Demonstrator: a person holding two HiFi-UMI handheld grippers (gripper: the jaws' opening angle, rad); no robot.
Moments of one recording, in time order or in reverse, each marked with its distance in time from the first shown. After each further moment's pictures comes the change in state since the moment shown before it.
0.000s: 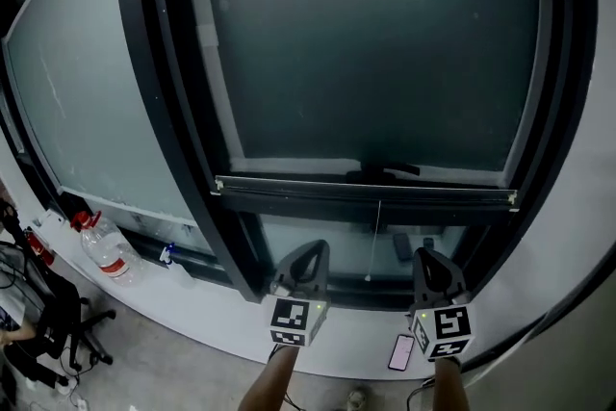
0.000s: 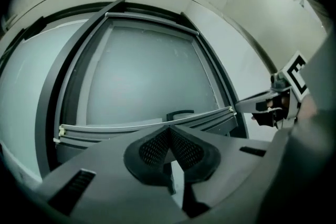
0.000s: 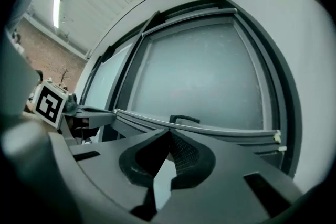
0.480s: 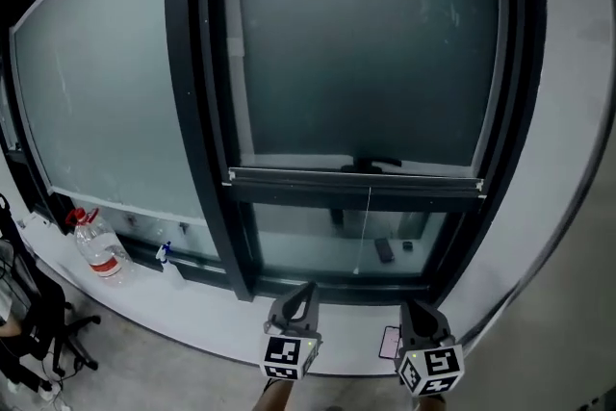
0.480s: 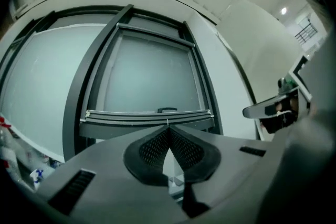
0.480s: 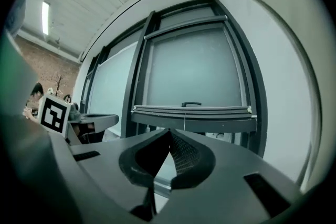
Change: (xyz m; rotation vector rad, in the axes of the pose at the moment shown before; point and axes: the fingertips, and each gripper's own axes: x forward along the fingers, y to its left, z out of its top) left arm -0.166 -0.043 -0.011 -0.095 0.018 -0.025; right arm -0.163 0.098 -0.017 0.129 0.085 -0.059
